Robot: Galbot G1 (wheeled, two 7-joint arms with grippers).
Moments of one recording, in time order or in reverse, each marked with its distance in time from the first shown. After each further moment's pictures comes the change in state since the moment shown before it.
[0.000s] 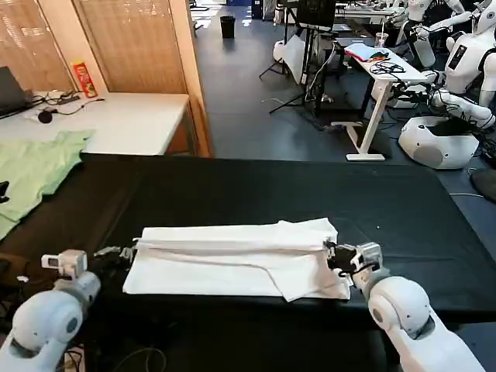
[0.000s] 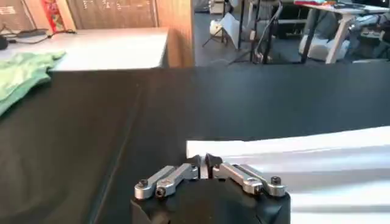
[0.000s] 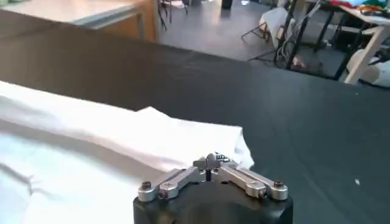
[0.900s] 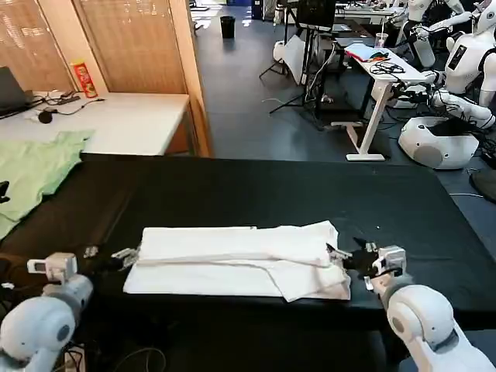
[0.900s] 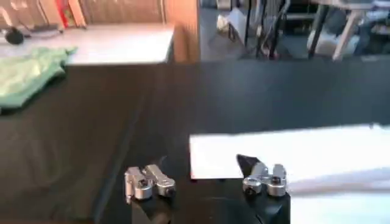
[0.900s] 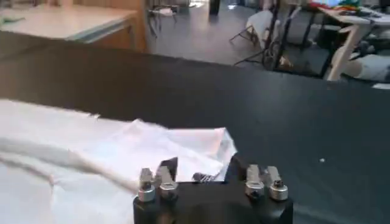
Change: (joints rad) left arm -0.058 -0.034 -0.023 -0.024 -0.074 -0.003 -0.057; right arm 0.102 0.092 0.064 -0.110 -0.010 0.060 0.047
